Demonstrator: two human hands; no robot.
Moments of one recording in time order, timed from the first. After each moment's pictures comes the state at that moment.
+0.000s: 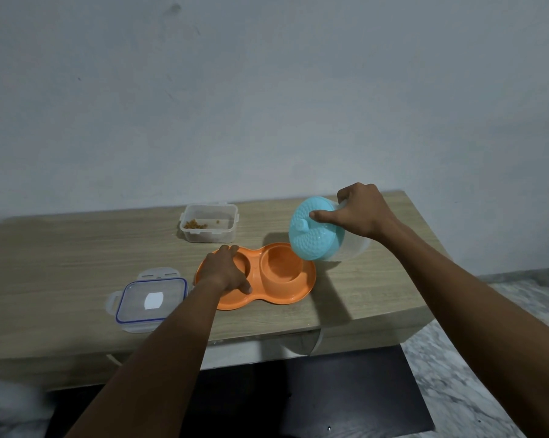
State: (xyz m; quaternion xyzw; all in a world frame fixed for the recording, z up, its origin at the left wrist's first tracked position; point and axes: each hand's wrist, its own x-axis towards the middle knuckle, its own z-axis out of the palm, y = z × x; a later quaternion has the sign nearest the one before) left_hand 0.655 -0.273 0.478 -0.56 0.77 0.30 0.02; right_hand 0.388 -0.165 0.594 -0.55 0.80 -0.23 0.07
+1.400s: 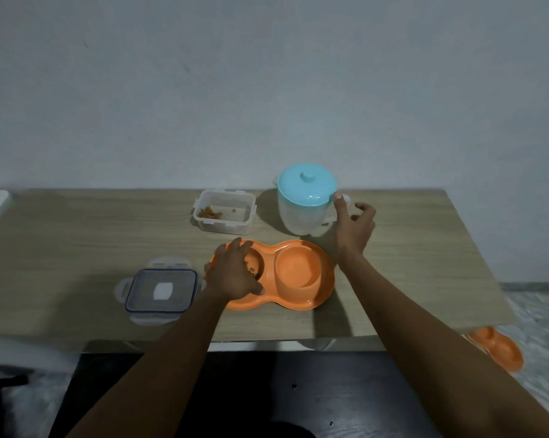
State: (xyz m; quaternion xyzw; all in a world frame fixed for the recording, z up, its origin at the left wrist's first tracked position) left_hand 0.662 -0.278 0.459 -0.54 0.79 0.29 0.02; right_hand 0.433 -0.230 0.491 -0.14 0.77 -0.59 0.22
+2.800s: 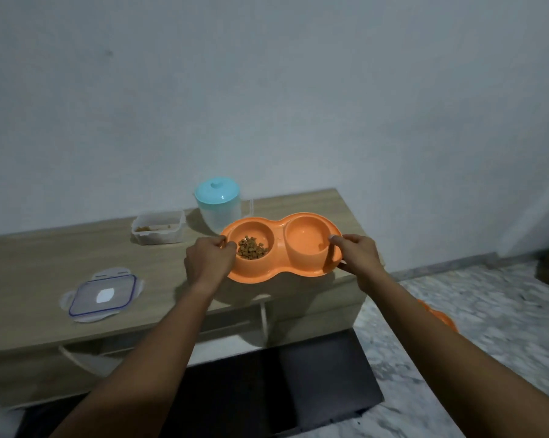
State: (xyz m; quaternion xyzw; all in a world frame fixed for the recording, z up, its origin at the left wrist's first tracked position) left_hand 0.589 -0.109 0.571 -0.61 0.69 0.31 -0.26; right_hand 0.351 0.025 0.536 -0.15 0.77 -0.55 0.30
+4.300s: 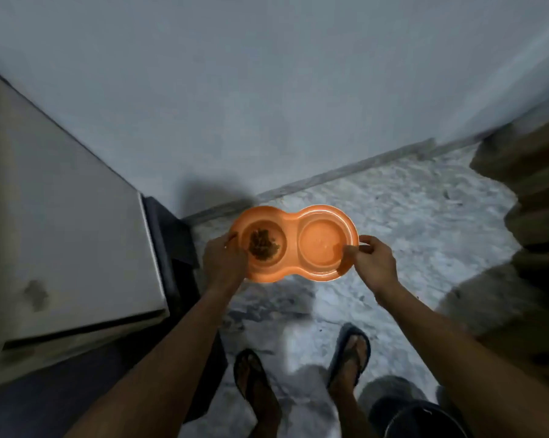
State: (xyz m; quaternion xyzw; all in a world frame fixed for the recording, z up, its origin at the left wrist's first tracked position) left_hand -0.022 0.061 0.226 -0.59 0.64 0.48 -0.09; right_hand -0.203 0.243 0.223 0.01 0.87 -0.39 0.32
